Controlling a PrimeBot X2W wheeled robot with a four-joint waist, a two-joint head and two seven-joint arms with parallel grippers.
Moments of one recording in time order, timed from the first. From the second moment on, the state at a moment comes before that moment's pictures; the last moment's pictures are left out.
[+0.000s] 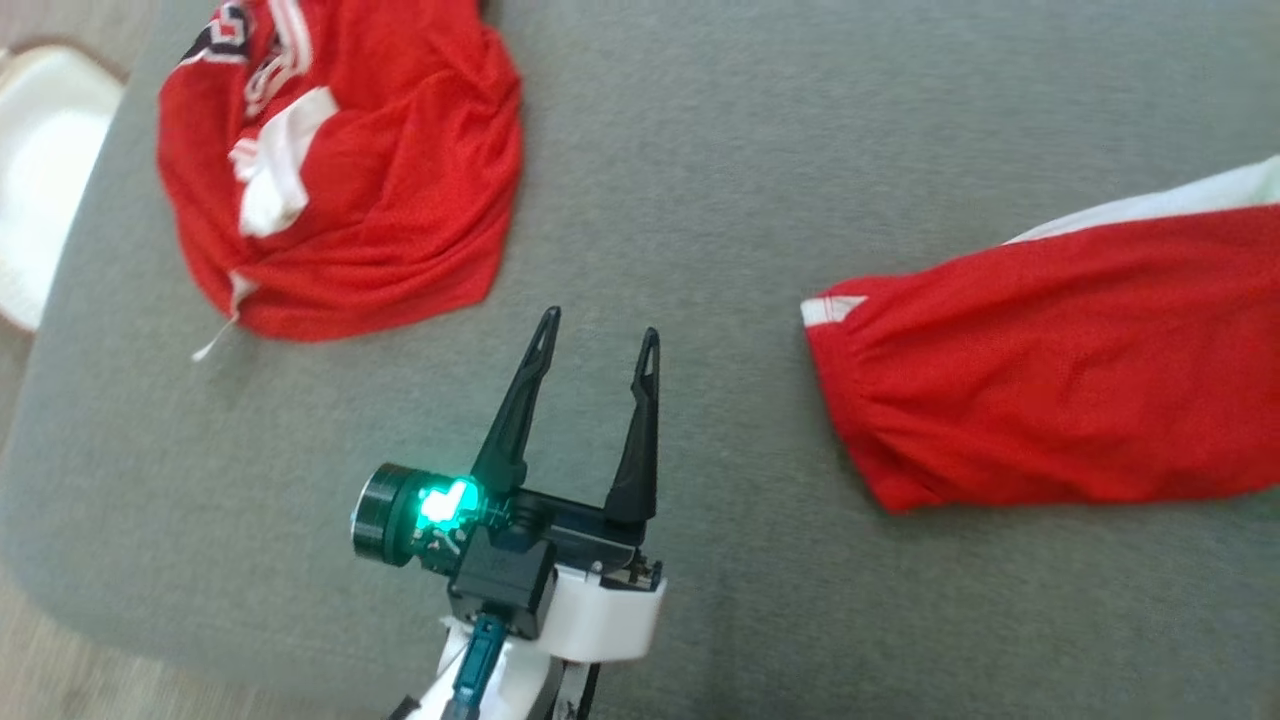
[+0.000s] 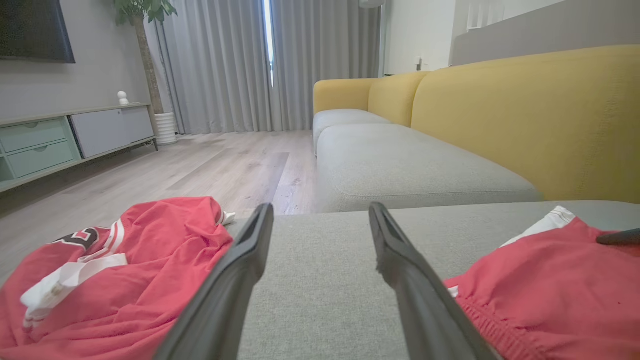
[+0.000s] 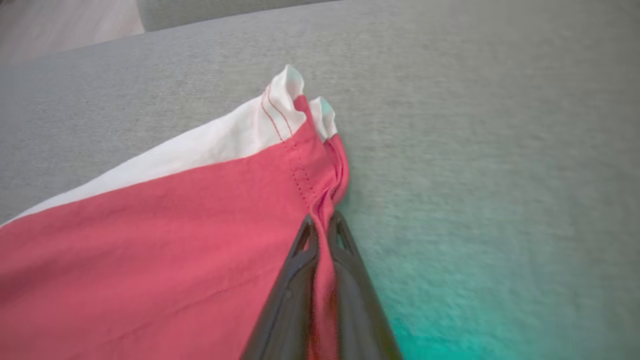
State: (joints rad) left arm -0.22 0.05 -0.62 0.00 -0.15 0.31 -0.26; right arm -0.50 -0.68 0.18 0.64 0.78 0.12 0.36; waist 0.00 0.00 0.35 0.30
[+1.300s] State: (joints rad) left arm -0.12 0.06 -0.55 0.07 -0.11 0.23 -0.26; right arm -0.46 -0.40 0.19 0.29 0.68 0.12 0.20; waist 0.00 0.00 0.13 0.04
